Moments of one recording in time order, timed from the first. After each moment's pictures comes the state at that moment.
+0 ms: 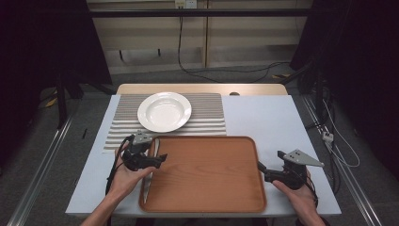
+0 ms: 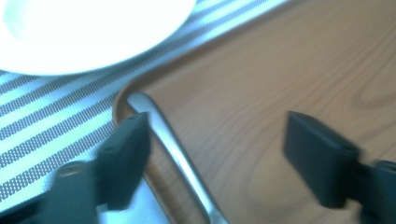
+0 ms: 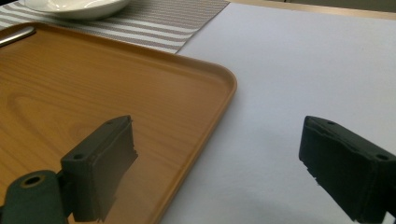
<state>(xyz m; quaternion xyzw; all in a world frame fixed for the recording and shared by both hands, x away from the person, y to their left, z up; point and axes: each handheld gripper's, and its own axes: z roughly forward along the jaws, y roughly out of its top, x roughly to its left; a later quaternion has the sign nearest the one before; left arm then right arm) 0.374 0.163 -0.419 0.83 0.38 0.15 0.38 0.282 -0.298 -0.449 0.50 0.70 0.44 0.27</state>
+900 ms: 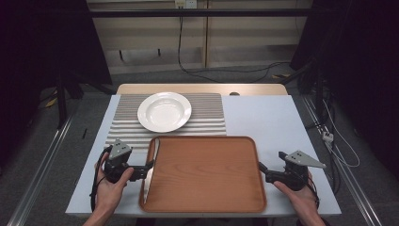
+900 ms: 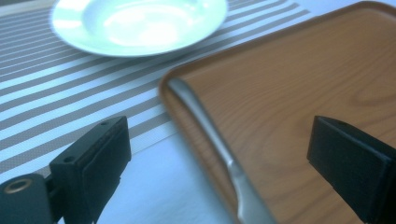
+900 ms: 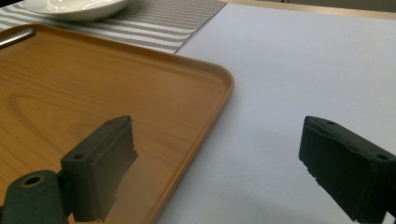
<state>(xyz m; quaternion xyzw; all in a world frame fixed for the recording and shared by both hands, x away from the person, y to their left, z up) 0.334 0.208 -0.419 0.79 0.41 0.20 0.41 0.278 -0.301 -0.448 0.50 0.70 0.44 0.27</state>
